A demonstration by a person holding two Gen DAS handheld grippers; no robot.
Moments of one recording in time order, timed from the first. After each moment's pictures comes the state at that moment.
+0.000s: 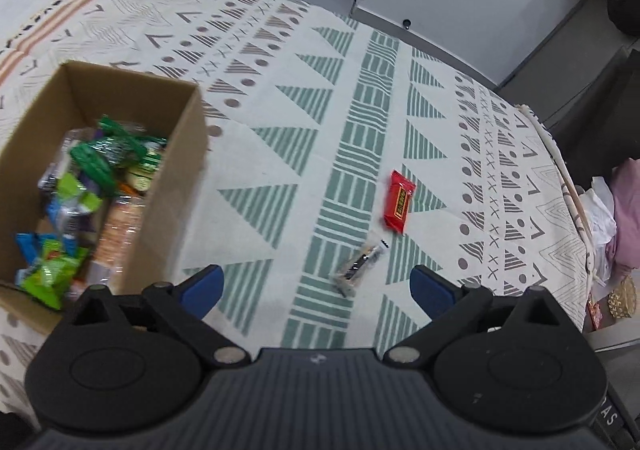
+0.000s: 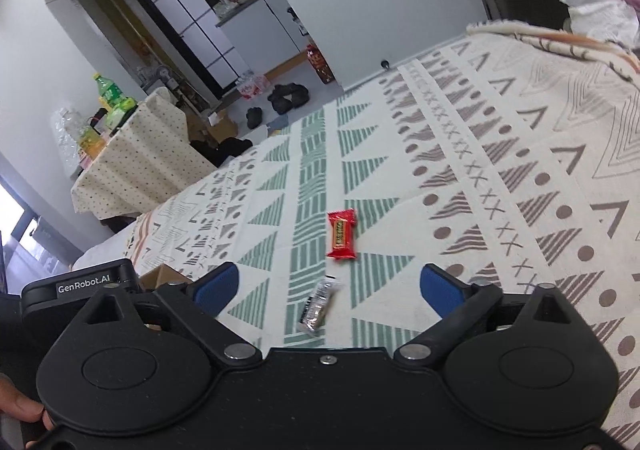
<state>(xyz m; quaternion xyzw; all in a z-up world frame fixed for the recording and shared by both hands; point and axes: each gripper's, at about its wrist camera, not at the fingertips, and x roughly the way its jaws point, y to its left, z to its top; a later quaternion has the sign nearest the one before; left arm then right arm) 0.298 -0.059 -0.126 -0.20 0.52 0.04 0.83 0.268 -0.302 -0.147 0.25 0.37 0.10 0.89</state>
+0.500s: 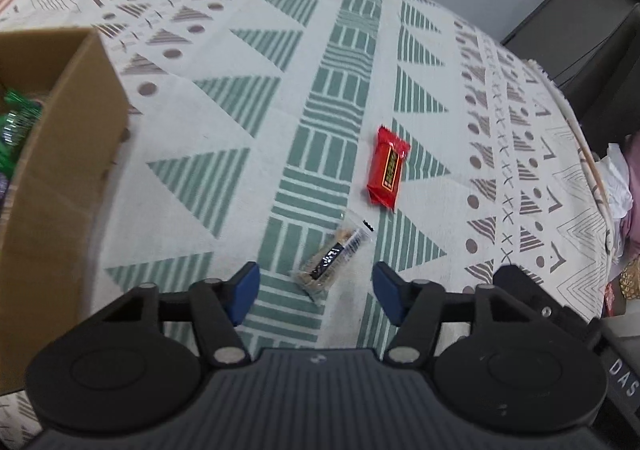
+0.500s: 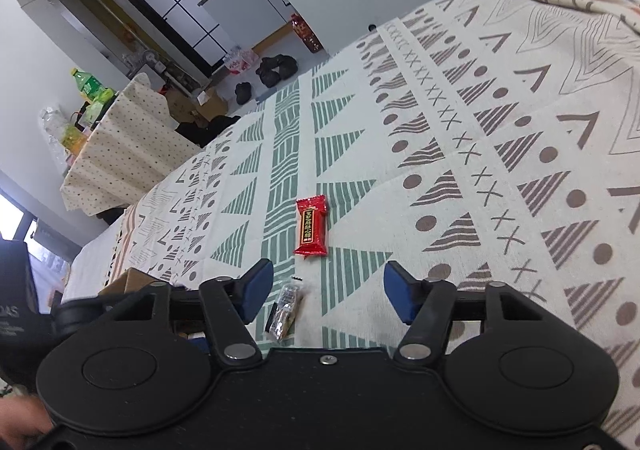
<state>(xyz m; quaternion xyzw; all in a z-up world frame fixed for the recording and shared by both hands) 0.343 -0.096 -0.188 -0.19 0.57 0.01 0.80 0.313 -0.320 -0.184 0.27 0.41 0.11 0.86</state>
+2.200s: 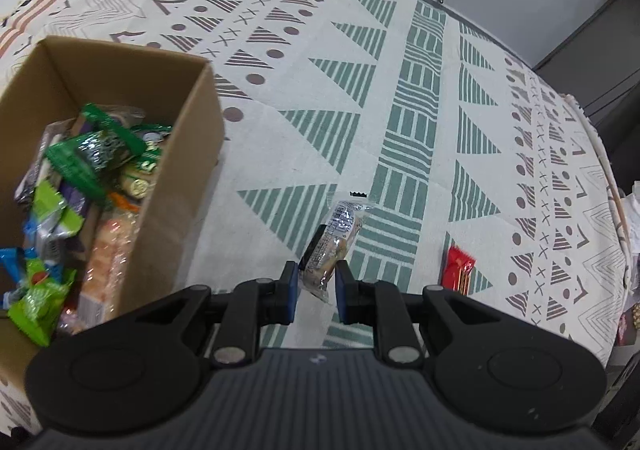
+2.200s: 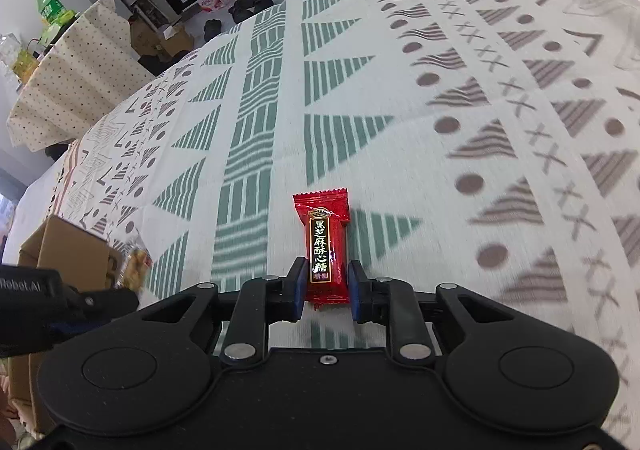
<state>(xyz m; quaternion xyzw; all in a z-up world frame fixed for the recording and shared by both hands) 0.336 -0.036 -0.165 -0.20 0.56 0.07 0.80 0.338 -0.258 -0.222 0.19 0.49 0.08 0.85</state>
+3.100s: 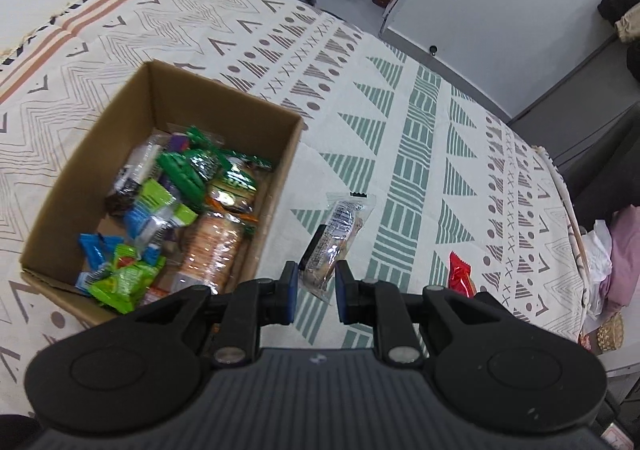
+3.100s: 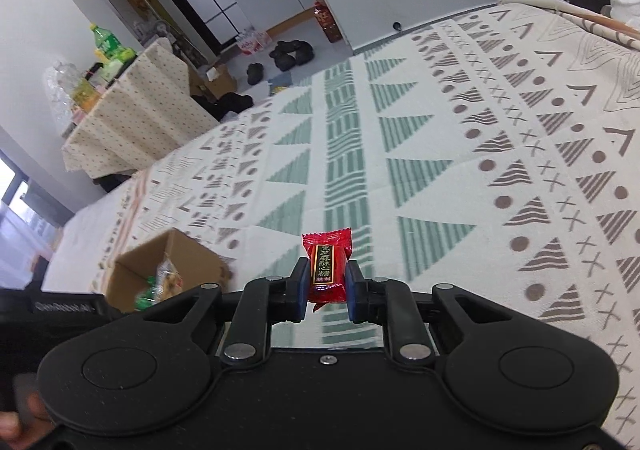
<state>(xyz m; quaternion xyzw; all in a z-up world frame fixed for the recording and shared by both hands) 0.272 0.023 -0.107 -0.24 0.50 0.06 0.83 0.289 -0.225 -0.136 0.21 0.41 0.12 0.88</state>
